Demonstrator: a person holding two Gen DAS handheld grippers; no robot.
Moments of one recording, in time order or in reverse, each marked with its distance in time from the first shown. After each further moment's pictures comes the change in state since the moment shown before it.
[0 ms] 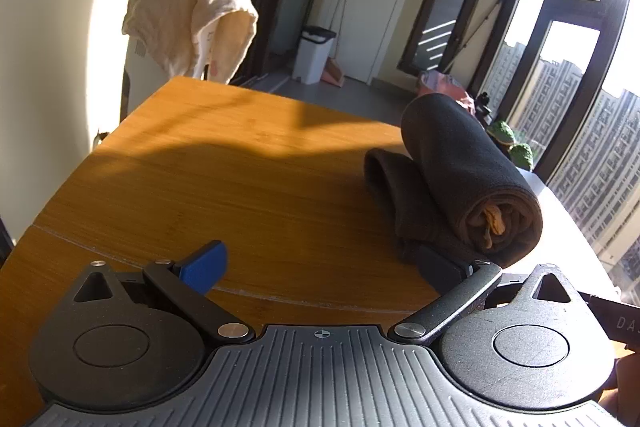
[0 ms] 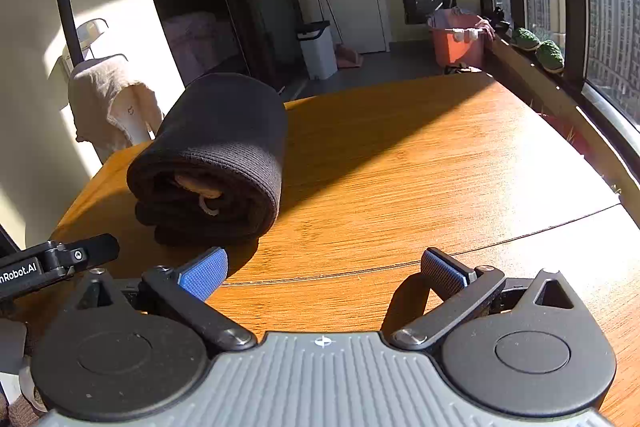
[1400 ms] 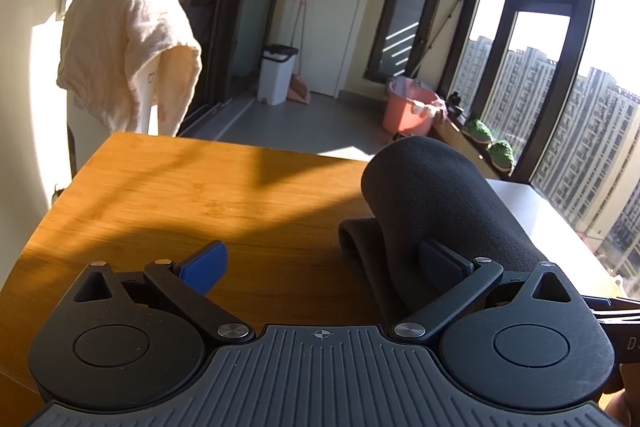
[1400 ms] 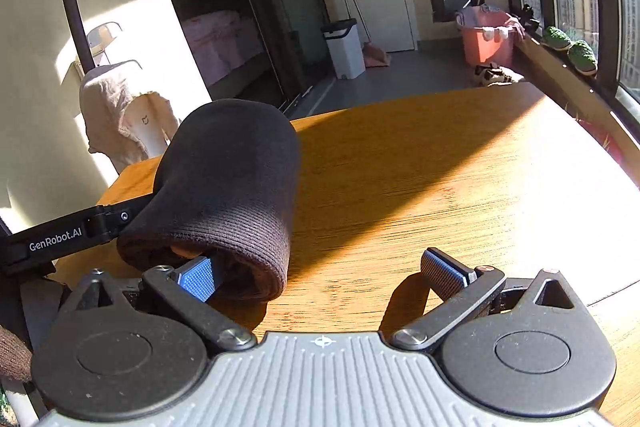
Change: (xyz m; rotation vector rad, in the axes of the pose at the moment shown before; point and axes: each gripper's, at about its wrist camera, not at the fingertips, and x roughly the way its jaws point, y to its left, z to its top) left arm 0.061 -0.005 0.051 0.095 -0.053 -0.088; right arm 0.039 0.005 0.033 -0.004 0.005 0.113
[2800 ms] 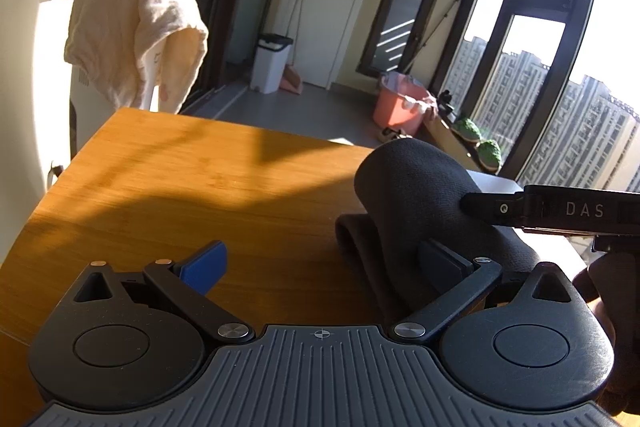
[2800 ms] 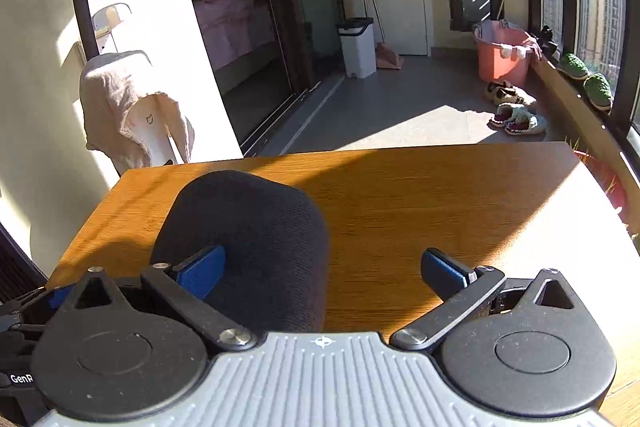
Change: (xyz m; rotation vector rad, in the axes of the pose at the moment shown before) left arm -0.017 0.011 -0.012 -0.044 0.030 -0.046; right arm 0.025 0.035 0.051 -0.096 0.030 -0.026
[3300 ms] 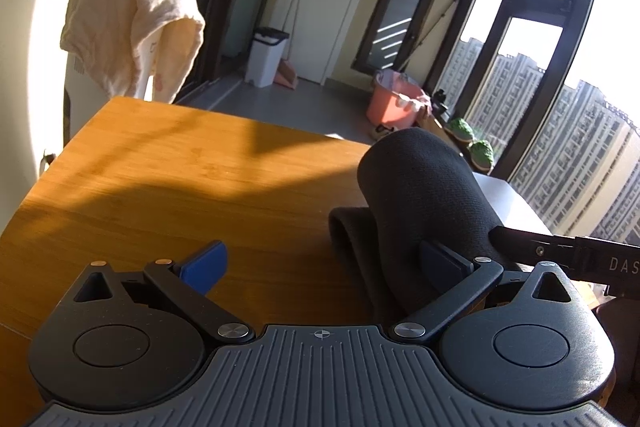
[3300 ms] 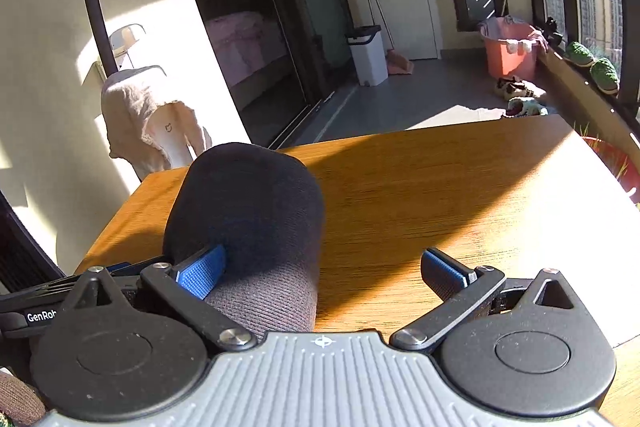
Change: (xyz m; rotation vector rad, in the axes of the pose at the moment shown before) left arm 0.000 0.000 -0.002 -0.026 0.013 -0.030; right arm -0.026 -0.019 -0.029 0.048 -0.039 0.080
